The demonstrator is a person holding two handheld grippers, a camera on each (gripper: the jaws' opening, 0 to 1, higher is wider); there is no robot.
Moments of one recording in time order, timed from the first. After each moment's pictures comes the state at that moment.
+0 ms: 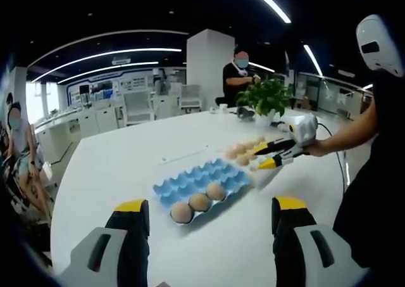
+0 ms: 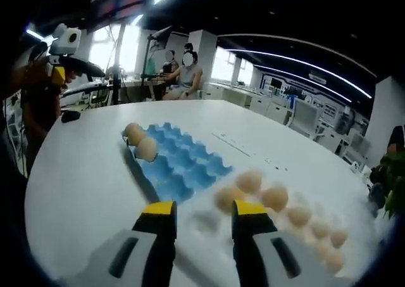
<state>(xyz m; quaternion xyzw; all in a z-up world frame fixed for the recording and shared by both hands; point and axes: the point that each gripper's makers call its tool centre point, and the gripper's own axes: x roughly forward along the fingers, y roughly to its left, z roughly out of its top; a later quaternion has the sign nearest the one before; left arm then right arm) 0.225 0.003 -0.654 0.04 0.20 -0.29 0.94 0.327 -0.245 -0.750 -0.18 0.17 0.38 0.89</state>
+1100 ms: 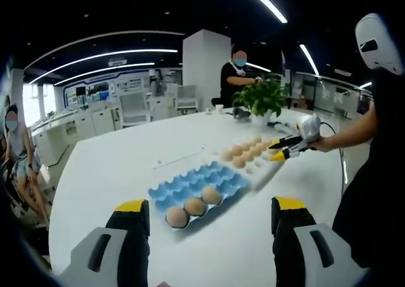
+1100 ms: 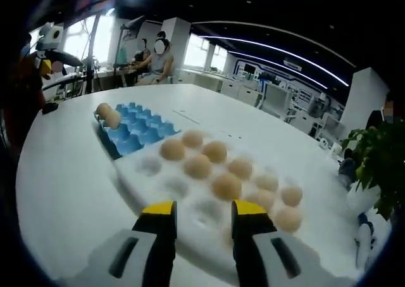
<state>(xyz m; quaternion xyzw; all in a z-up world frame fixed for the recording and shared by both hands) 0.231 -0.004 -0.647 0.05 0.19 -0.30 0.93 0.330 -0.354 -0.758 -0.19 0.21 0.28 0.91</state>
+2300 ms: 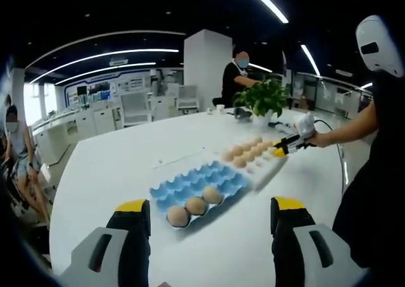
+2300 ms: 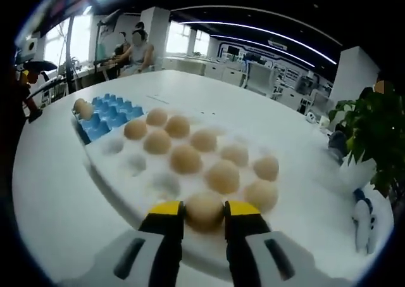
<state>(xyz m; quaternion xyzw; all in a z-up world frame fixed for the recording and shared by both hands) 0.233 -0.005 -0.646 0.05 0.19 -0.30 0.93 0.350 -0.406 -0.775 -0.17 0.27 0.24 0.92</state>
